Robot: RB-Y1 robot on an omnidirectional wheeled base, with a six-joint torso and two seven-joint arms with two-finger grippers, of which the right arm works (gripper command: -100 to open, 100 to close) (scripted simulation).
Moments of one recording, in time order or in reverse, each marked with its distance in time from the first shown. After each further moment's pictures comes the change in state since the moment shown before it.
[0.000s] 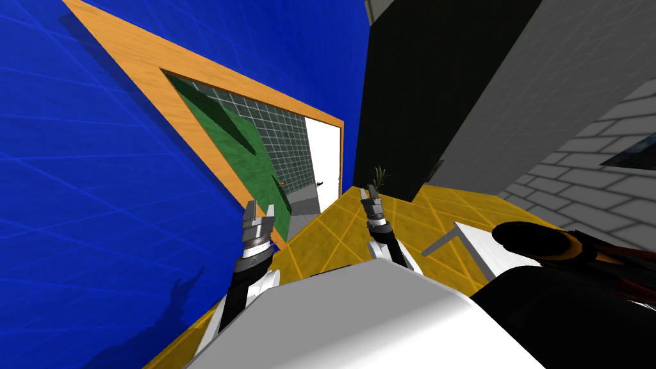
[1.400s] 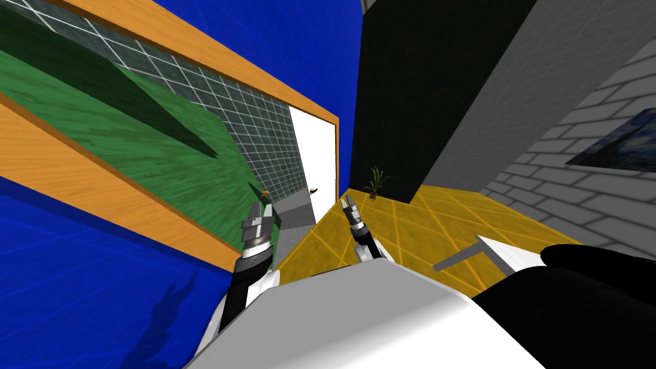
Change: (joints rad) arm -0.113 -0.064 0.206 0.275 -0.020 -0.033 -0.044
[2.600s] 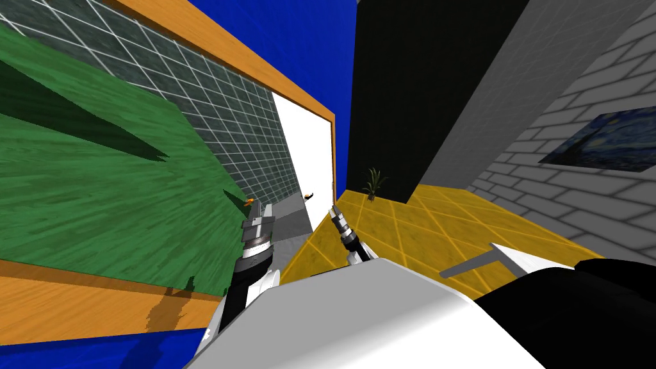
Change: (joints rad) arm -0.092 -0.037 0.168 0.237 -0.018 -0.039 -0.039
